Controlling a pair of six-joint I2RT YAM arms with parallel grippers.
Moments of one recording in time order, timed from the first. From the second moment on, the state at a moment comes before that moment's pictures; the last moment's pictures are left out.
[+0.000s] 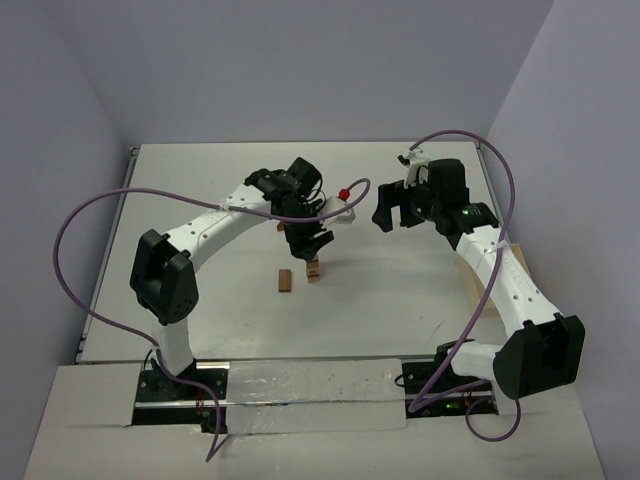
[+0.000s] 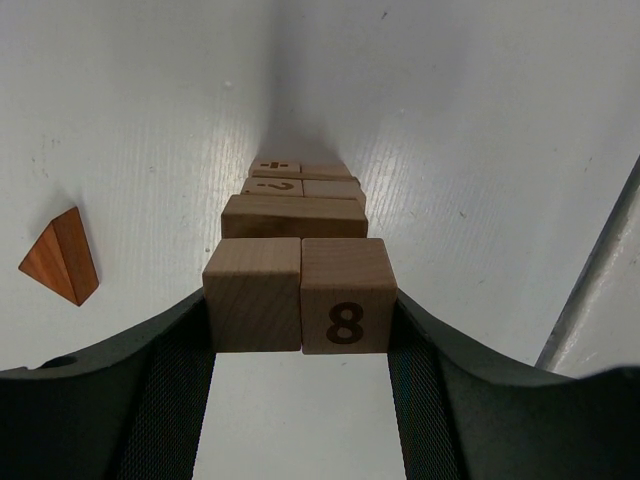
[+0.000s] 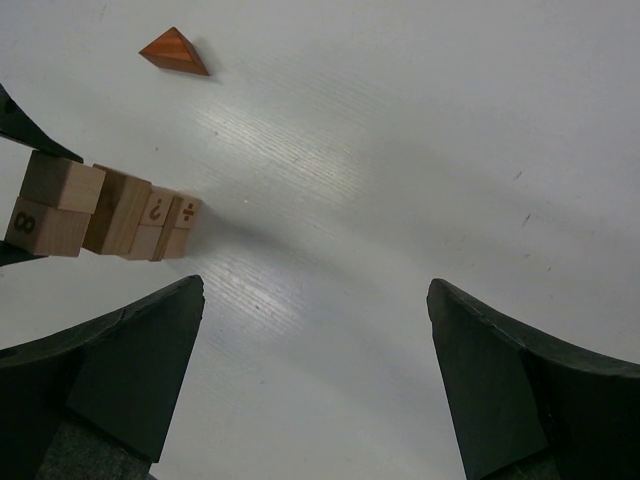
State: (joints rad) left arm -0.74 1.87 1.69 -1.01 0.32 0.59; right arm 0.20 1.23 1.10 -0.52 -0.31 -0.01
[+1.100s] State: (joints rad) left arm -0.77 1.98 1.88 -1.19 0.26 0.61; right arm 0.19 1.23 1.10 -0.52 -0.32 -0.01
